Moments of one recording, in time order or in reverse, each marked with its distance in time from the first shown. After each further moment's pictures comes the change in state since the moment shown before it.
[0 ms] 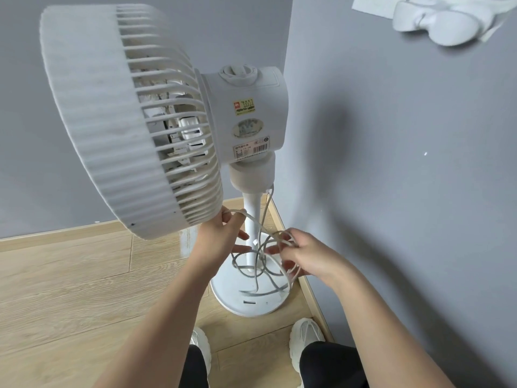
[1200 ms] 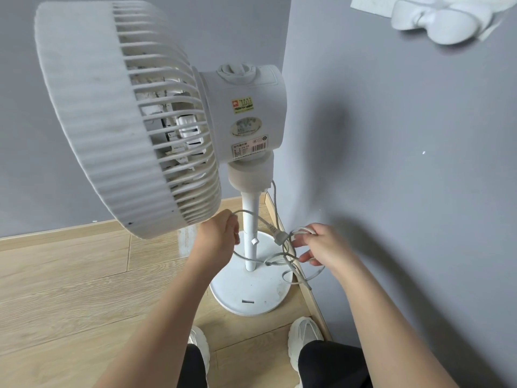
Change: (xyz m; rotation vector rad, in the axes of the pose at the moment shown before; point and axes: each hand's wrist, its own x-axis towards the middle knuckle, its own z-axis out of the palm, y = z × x) left_hand 0.006 -0.019 -0.005 0.448 0.010 0.170; right_hand 0.013 0.014 -0.022 -0.066 0.337 0.134
